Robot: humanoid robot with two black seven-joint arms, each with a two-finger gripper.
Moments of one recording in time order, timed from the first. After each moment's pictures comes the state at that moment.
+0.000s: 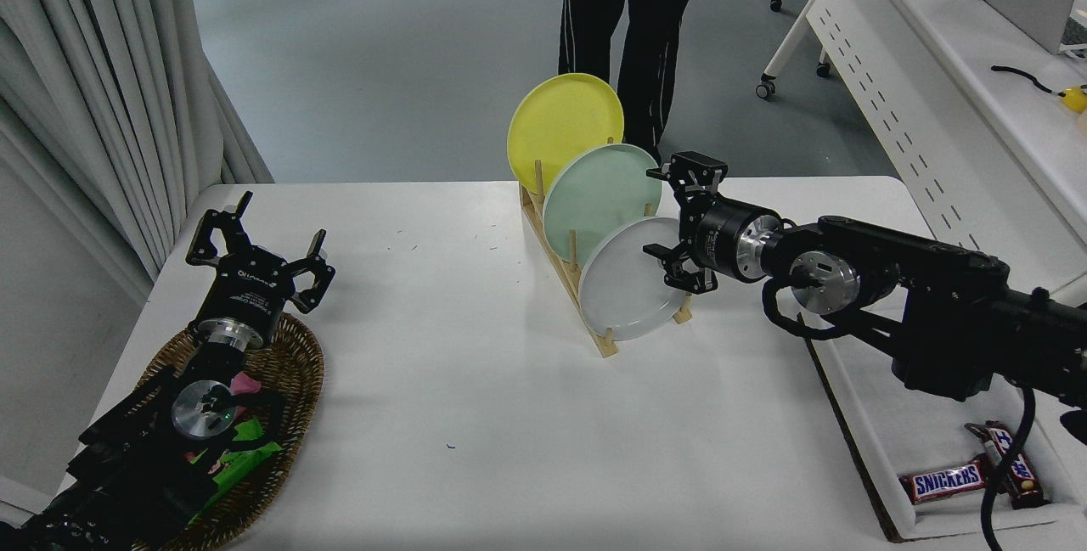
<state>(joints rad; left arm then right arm) -0.51 0.25 -1.06 -0.52 0.10 -0.57 -0.44 1.12 -0.35 0.03 0.93 0.22 -0.06 0.02</state>
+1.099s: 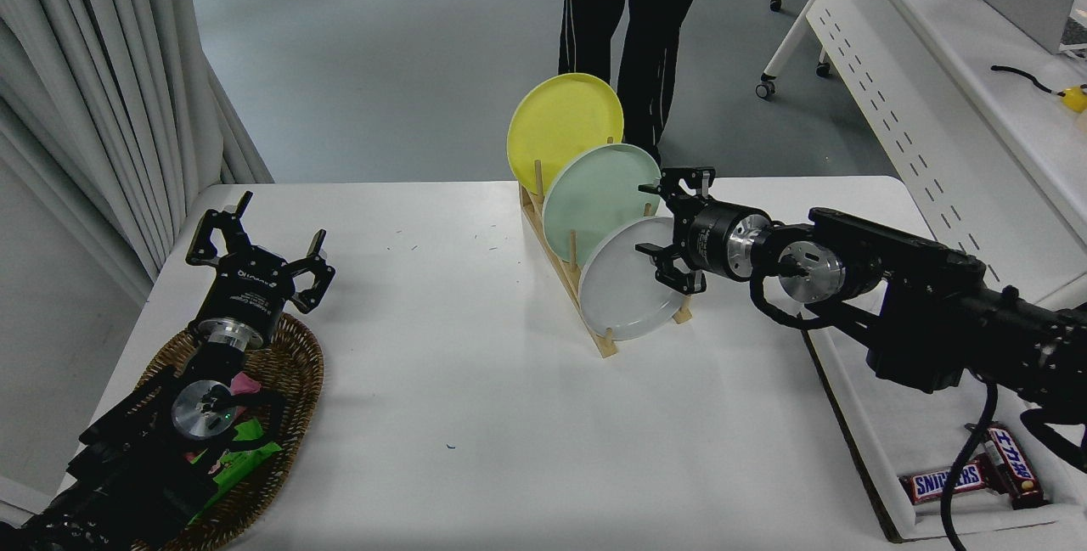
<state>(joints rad) -0.51 0.25 -1.06 -0.52 0.10 -0.57 -0.44 1.11 -0.27 0.08 0.82 0.23 -0.02 -0.09</state>
